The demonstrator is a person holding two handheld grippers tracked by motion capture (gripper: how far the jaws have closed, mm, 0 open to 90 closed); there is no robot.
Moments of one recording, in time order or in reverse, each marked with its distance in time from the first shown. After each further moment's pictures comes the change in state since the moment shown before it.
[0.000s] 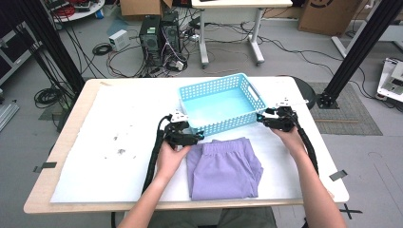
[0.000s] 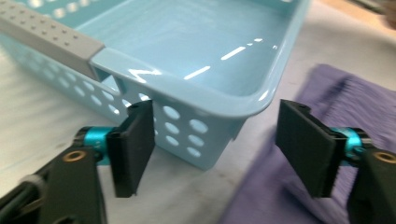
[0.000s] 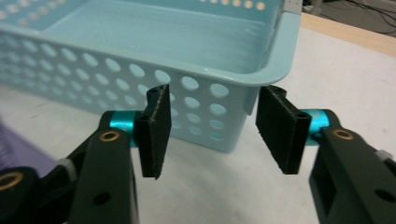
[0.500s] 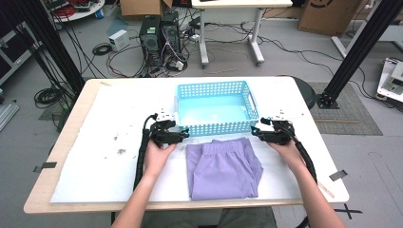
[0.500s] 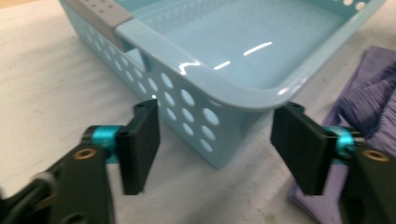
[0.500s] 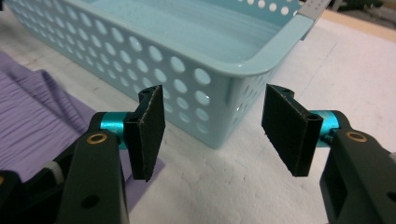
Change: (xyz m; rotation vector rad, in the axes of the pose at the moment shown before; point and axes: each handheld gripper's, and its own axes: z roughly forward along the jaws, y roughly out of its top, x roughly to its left) left arm 0.036 -0.013 -0.016 0.007 0.023 0.008; right arm 0.042 -0.016 -0.011 -0.003 0.025 -0.054
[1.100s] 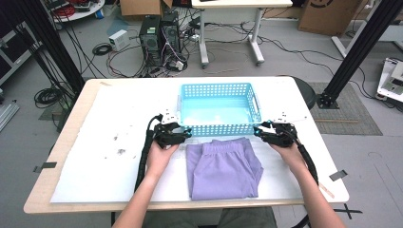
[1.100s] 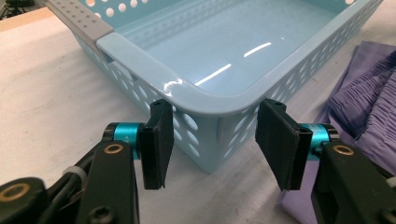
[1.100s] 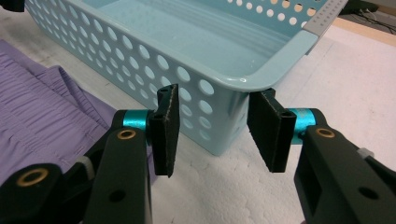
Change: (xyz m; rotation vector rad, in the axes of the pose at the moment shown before) left arm -0.015 0.003 0.001 -0.004 0.018 0.084; right arm 0.005 -0.004 -0.013 -0.039 -0.004 -0.050
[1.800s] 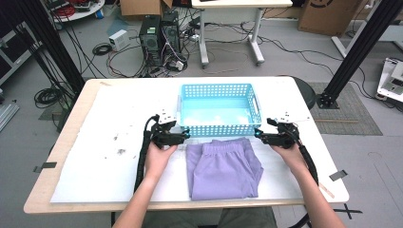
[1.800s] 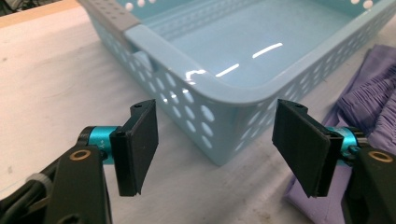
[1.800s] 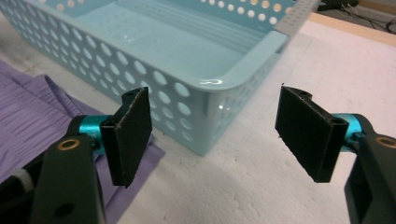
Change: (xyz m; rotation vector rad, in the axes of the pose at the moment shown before) left arm 0.005 -0.002 -0.010 -0.006 0.047 -0.046; right arm 0.000 0.000 -0.008 0.017 -0.056 0.088
